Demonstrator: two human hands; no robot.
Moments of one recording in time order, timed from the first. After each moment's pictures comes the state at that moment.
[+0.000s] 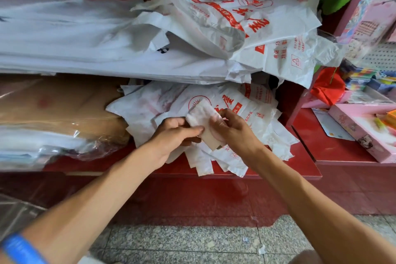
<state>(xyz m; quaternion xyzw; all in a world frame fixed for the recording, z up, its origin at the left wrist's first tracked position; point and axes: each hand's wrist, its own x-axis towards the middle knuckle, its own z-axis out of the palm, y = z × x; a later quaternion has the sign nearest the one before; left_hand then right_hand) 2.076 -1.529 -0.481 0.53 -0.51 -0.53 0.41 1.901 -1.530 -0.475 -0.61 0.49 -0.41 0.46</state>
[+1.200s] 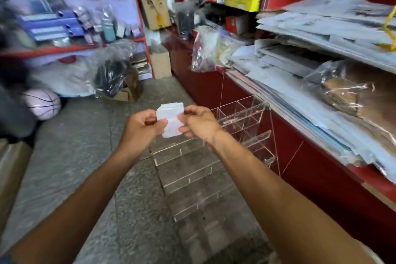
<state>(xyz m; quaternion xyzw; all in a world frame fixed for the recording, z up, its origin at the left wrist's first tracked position) 2.523 -1.074 -0.480 0.76 -0.15 -0.04 0.63 2.478 -1.229 -0.459 -0.73 0.15 -0.02 0.66</state>
